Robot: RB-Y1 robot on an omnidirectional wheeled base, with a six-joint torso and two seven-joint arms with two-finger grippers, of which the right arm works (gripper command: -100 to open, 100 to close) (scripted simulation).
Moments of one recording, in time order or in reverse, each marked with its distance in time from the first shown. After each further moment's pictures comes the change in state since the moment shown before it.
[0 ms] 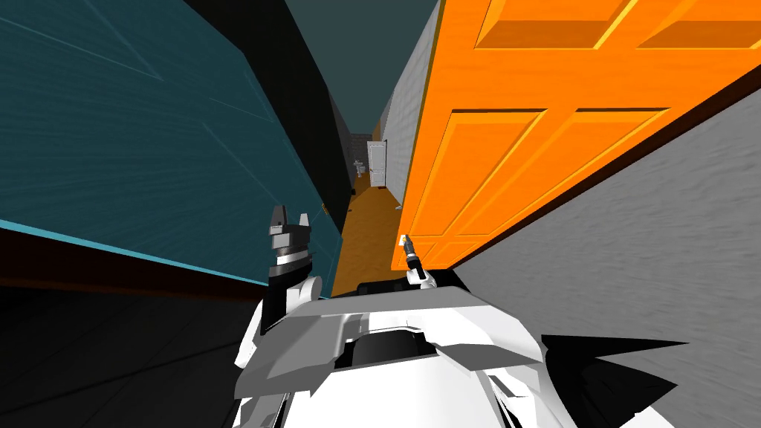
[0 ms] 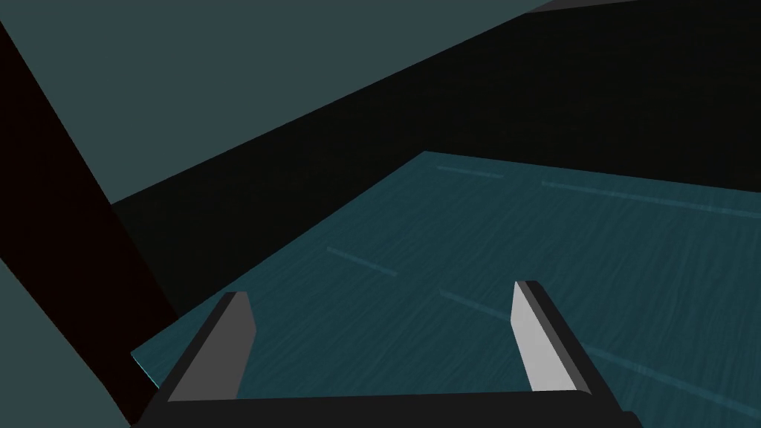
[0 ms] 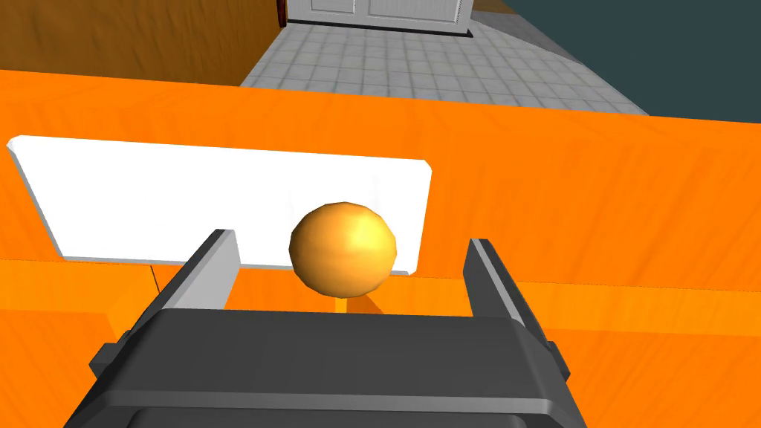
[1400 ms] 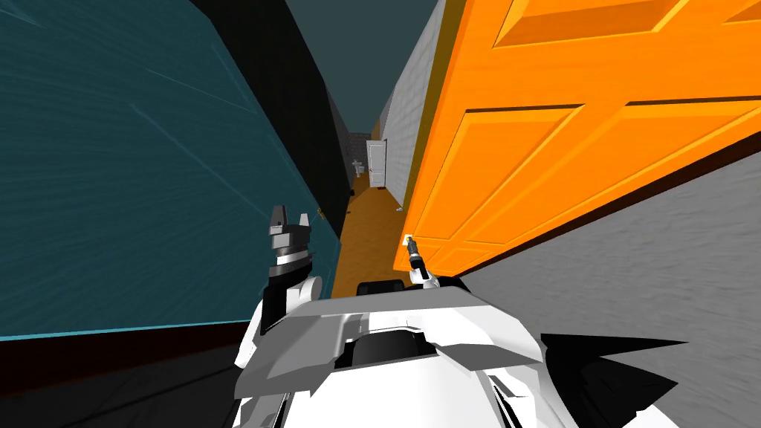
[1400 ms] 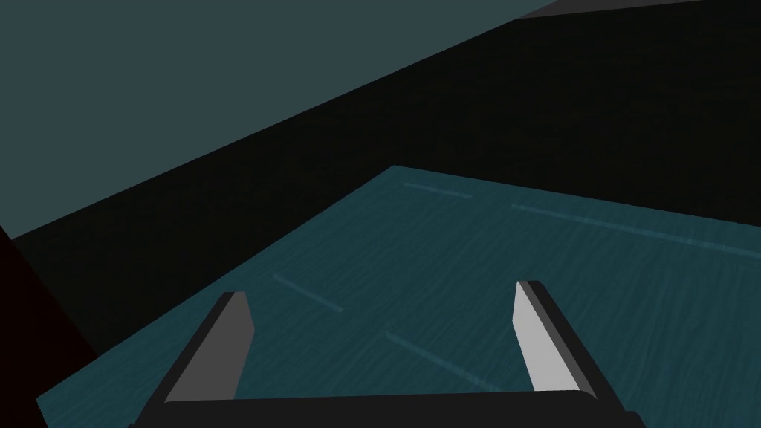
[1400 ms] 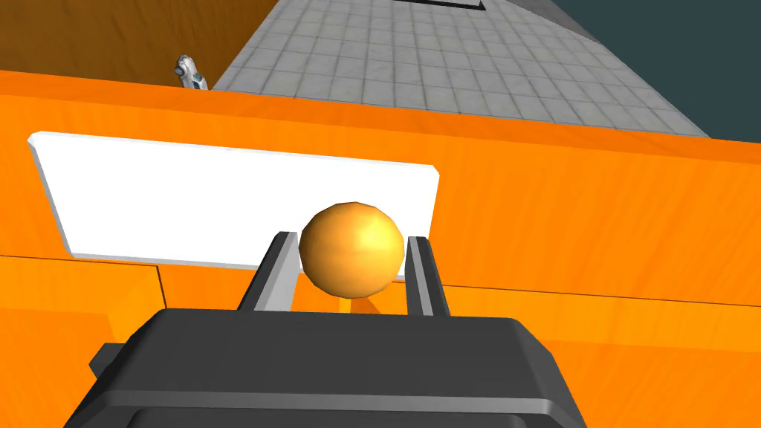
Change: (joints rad) arm -0.017 -0.027 -0.041 0.044 -0.025 -0.015 0.008
